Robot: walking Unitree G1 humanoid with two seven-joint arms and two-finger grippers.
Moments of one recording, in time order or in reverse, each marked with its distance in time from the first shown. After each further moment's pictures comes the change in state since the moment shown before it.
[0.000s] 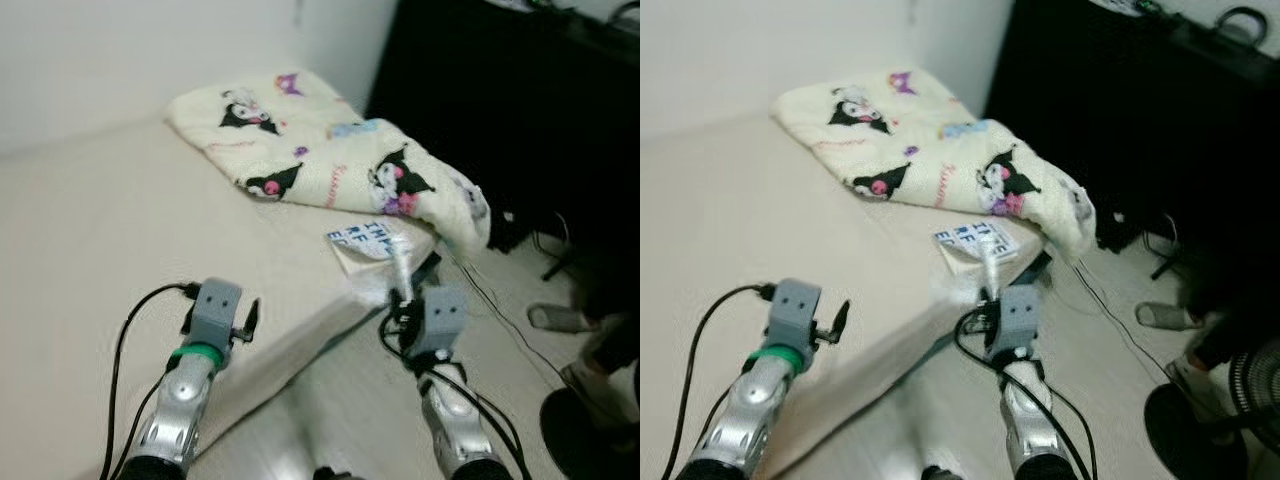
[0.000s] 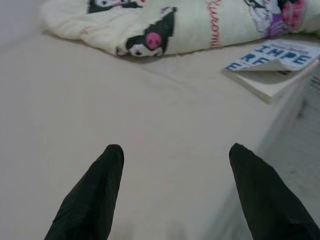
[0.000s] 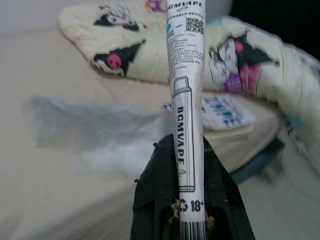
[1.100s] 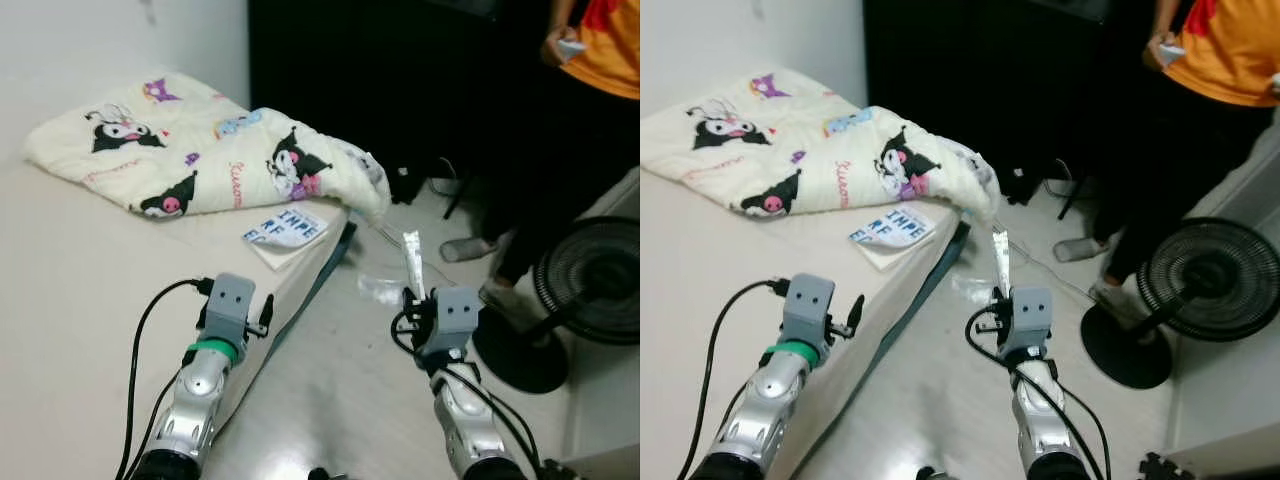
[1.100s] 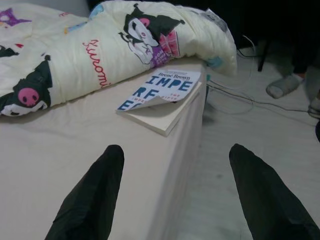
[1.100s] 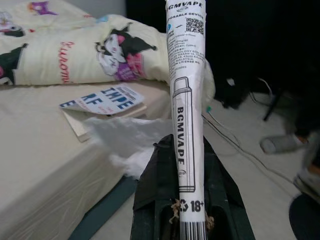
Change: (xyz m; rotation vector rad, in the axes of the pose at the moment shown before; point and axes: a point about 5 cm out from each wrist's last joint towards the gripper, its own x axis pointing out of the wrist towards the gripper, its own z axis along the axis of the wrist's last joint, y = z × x) left arm 0.002 -0.005 0.003 -0.017 -0.008 0.001; right arm 0.000 -0.003 0.000 -0.007 0.002 -0.004
